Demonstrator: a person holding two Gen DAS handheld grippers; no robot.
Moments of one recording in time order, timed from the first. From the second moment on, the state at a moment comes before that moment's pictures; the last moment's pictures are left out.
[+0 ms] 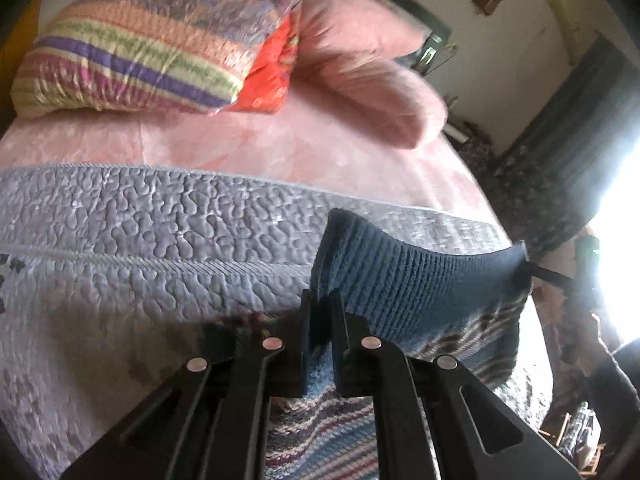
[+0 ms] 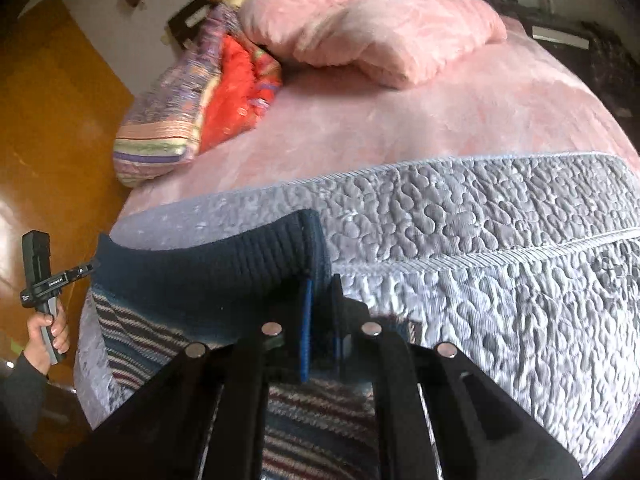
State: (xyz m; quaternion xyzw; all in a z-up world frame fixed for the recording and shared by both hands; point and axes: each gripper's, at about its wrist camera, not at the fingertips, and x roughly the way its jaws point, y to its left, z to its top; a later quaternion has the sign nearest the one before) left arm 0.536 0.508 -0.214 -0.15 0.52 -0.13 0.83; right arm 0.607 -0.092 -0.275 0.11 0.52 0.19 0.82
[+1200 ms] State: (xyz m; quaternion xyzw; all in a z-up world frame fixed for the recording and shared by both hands) left arm 0.490 0.515 -0.302 -0.28 0.56 -0.17 0.76; right arm 0.556 -0.117 -0.372 0.23 0.58 0.23 0.75
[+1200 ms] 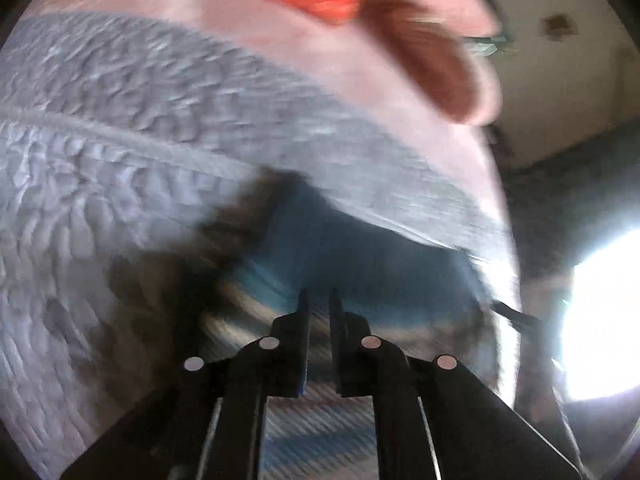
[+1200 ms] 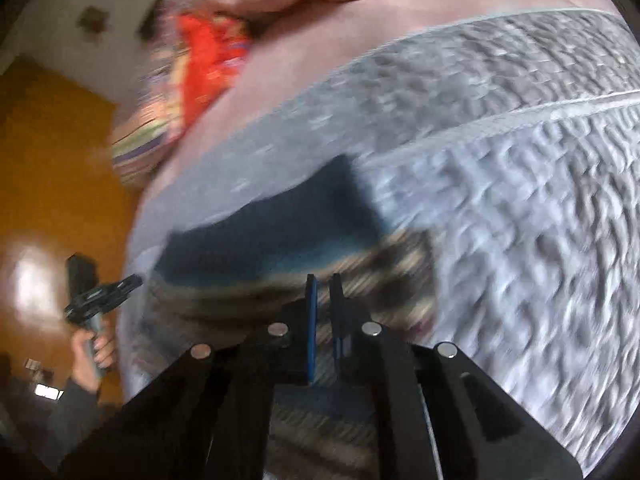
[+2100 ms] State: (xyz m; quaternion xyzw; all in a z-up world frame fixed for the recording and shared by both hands) left arm 0.320 0.537 -0.338 -0.29 0.60 -0.13 0.74; right arm 0.423 -0.159 -0.393 0.18 0.64 0.15 0.73
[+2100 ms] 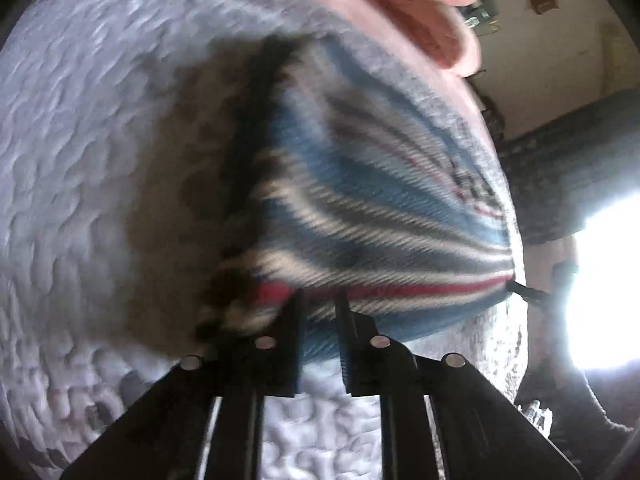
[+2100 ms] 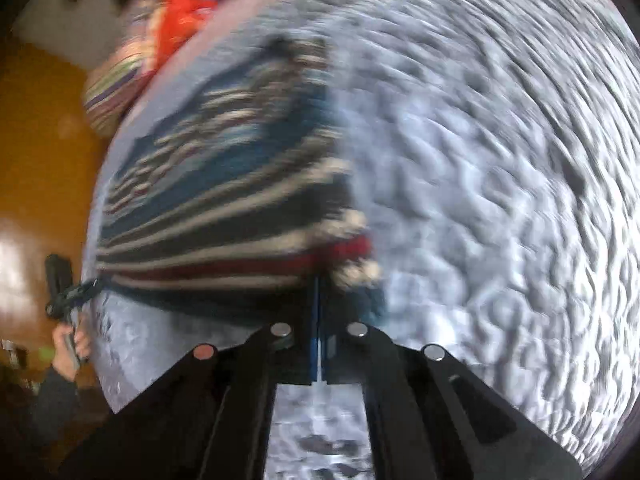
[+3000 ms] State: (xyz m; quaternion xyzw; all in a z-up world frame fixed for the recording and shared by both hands) left arm 0.466 0.615 -0.355 -0.38 0.60 -0.20 0.68; right arm 0.283 0.304 -0.379 -0.44 0.34 0.26 0.79
